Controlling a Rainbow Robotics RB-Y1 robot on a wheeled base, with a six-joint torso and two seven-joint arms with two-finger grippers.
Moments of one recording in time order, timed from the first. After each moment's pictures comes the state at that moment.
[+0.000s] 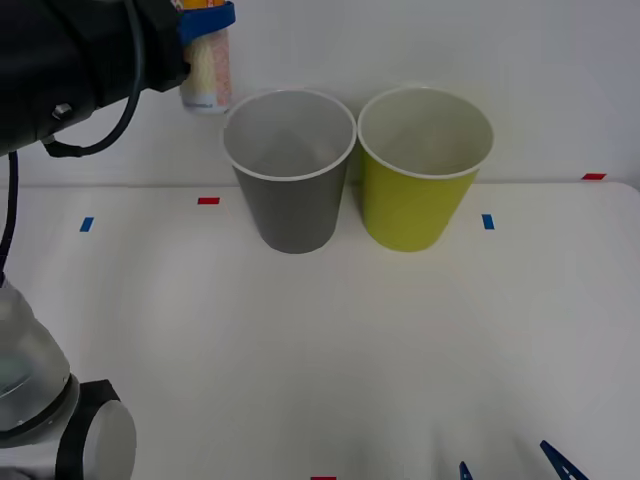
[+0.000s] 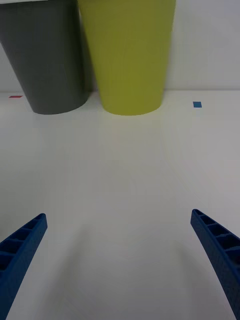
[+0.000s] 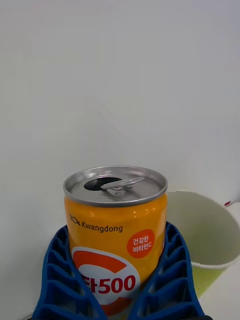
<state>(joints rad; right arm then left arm) 0.97 -0.49 0.37 -1.96 -0.17 -0.58 1.57 -0.64 0.11 0.31 -2.32 0.66 1.44 -1.74</state>
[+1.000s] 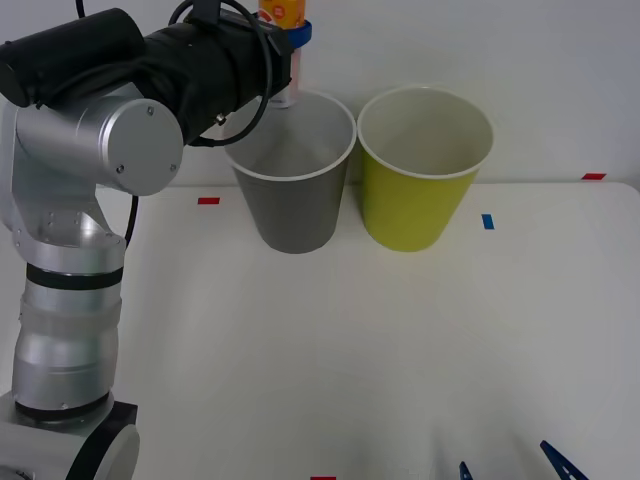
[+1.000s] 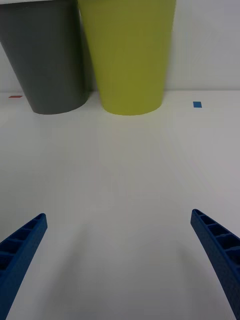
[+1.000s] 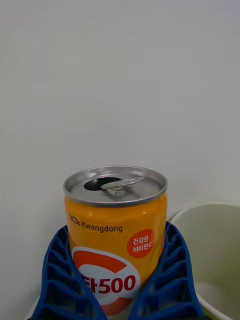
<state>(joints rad) 0.97 -0.49 0.37 -1.96 -0.17 -0.58 1.57 -0.64 0.14 0.00 -1.91 0.47 0.89 -1.79</state>
